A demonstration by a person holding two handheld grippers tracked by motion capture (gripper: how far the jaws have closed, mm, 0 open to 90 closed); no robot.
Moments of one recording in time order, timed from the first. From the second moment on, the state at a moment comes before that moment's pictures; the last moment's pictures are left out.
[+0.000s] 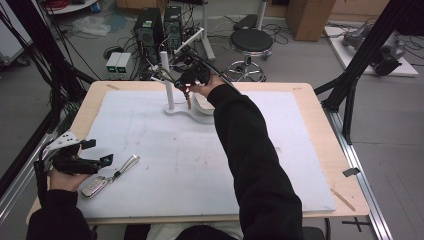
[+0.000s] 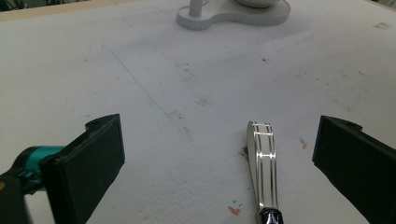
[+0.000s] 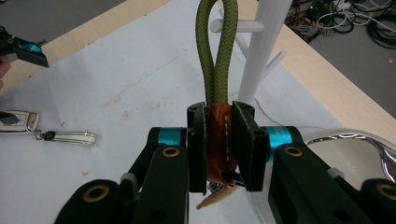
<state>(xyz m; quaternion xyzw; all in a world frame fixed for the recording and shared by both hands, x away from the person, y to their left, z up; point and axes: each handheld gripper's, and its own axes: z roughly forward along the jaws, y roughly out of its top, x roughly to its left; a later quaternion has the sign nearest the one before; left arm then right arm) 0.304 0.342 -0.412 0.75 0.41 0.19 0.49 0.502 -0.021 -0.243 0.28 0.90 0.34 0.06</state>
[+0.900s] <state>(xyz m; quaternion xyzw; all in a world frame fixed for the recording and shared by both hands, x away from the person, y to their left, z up) 0.306 0.349 -0.413 0.74 0.42 0.18 0.50 0.535 -0.010 -0.287 0.30 0.90 0.31 0.07</state>
